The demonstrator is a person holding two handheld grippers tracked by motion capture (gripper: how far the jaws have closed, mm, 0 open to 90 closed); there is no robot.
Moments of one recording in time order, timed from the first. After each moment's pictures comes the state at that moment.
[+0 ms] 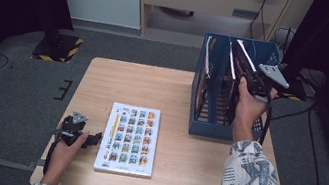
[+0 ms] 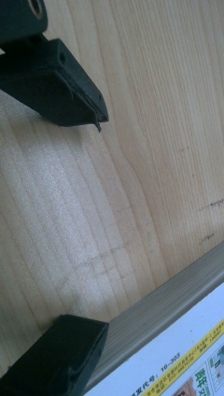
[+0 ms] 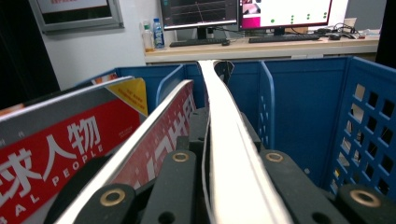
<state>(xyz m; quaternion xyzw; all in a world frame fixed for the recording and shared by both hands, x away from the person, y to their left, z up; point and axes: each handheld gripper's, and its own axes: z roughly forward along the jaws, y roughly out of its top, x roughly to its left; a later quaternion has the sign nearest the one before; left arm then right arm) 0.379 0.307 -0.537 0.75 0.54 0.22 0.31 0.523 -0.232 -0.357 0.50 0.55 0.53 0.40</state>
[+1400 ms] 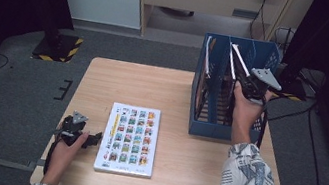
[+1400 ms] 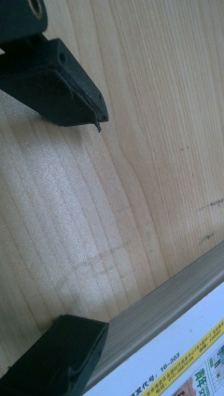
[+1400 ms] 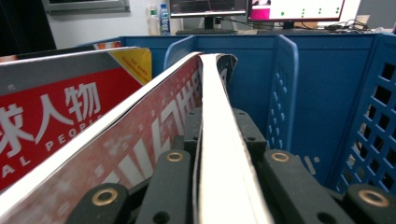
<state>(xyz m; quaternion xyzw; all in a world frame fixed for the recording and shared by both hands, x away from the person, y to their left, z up) 0.379 0.306 -0.537 0.75 0.54 0.22 0.31 0.527 -0.227 -0.376 0.48 0.58 0.52 0.40</state>
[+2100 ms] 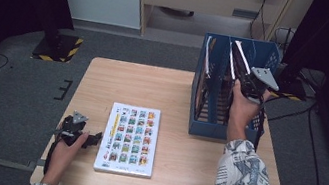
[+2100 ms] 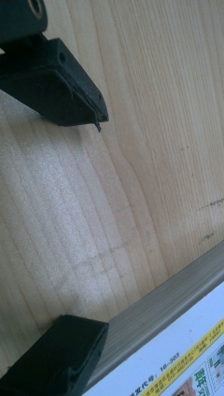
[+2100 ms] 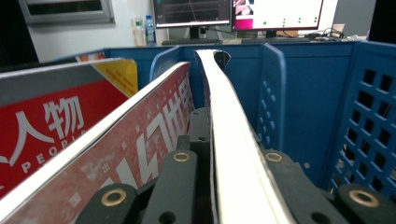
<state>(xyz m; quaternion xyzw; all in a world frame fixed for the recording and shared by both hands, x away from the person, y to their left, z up) 0.379 0.306 -0.537 0.75 0.54 0.22 0.31 0.533 -0.222 -0.378 0.50 0.55 0.52 0.42</state>
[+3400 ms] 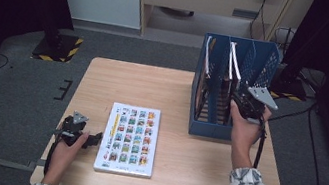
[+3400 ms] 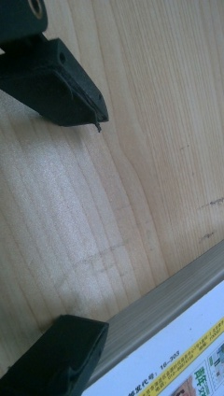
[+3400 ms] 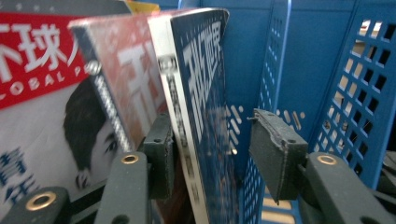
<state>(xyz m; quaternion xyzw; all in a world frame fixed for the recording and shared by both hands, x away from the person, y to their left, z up) 0.378 0.305 -0.537 0.75 0.54 0.22 0.30 0.478 -0.226 -0.402 0.49 0.60 0.49 0.41</state>
